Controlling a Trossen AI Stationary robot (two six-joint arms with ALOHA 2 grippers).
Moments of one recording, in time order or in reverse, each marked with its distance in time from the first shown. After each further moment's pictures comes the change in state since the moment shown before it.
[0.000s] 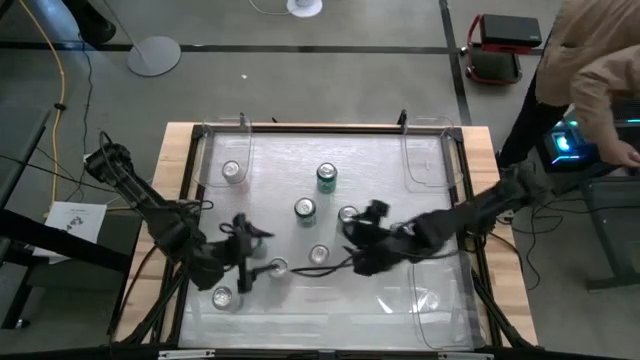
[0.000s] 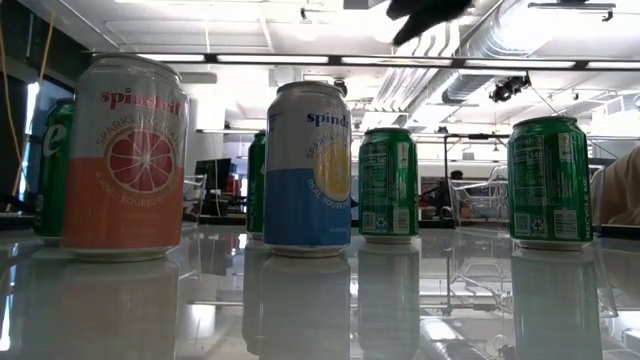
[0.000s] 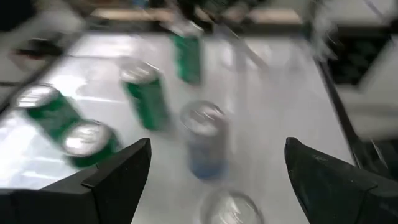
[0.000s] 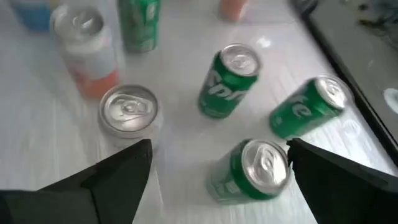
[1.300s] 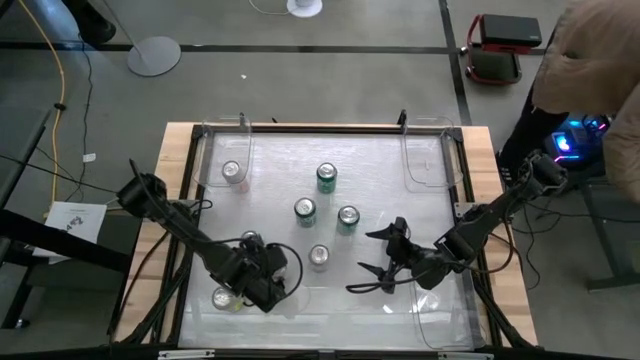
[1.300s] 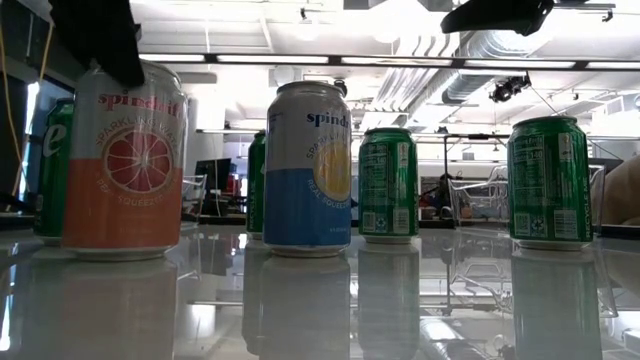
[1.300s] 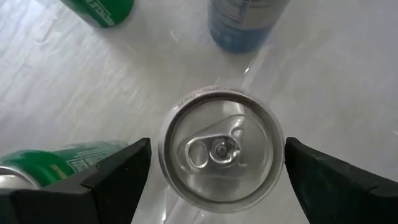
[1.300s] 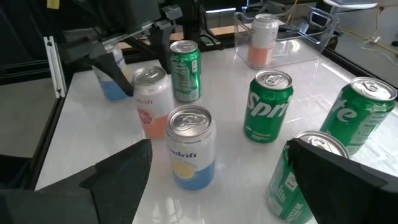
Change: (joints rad) left arm 0.132 0.488 0.378 -0.594 0.360 -0.619; right arm 0.184 -0.193 -0.425 0.571 0.143 0.042
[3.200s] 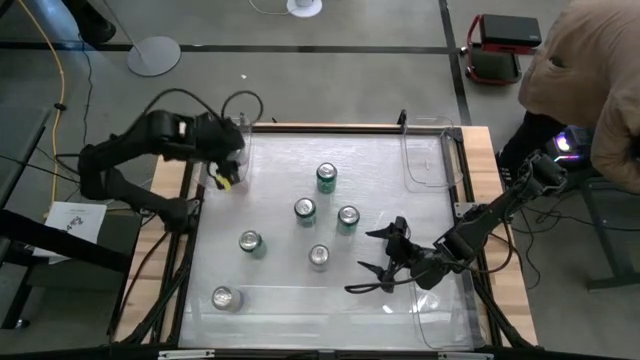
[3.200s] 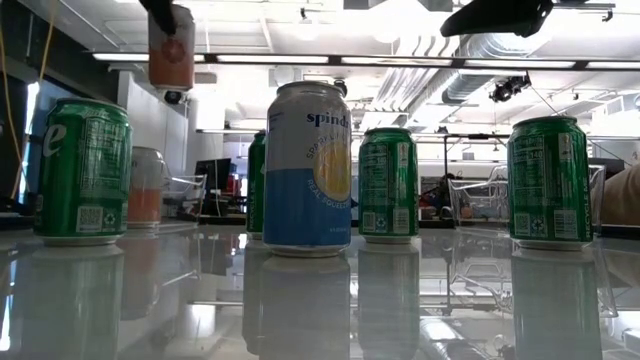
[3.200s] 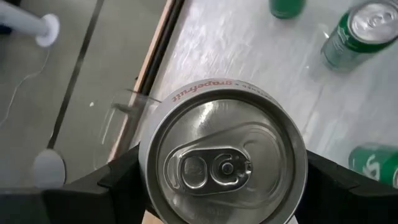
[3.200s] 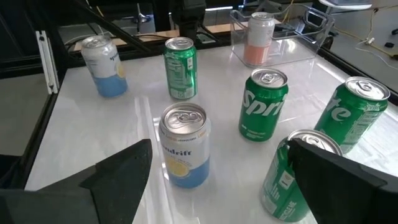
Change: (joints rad) left arm 0.819 -0.452 0.323 -0.564 0.004 1.048; right arm -0.003 0.004 0.002 -0.017 0.007 -0.005
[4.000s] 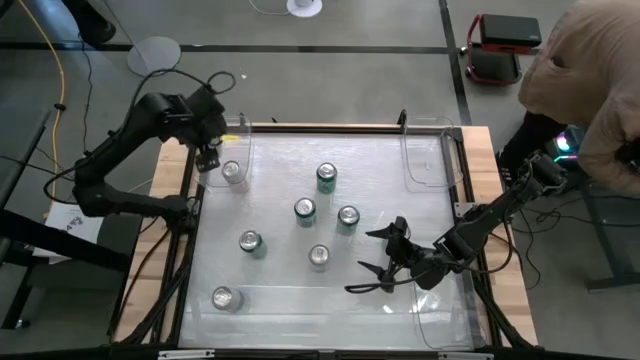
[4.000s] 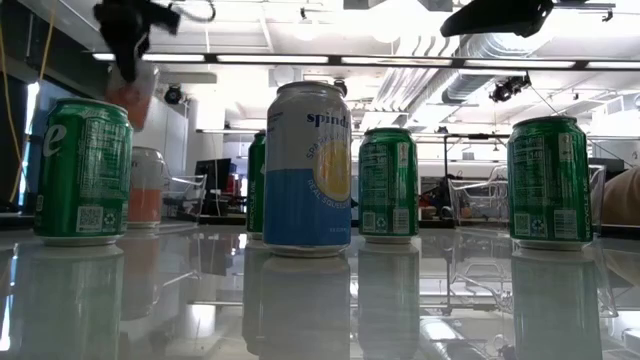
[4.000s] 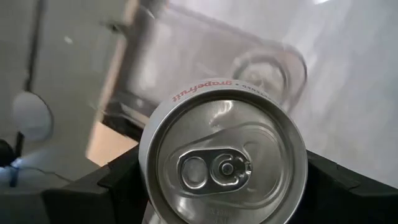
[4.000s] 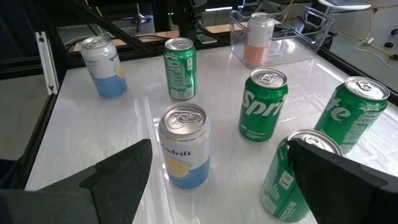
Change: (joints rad) left arm 0.512 -0.088 -0.247 0.003 0.171 0.394; right arm 0.001 0.000 0.000 0.000 0.003 0.004
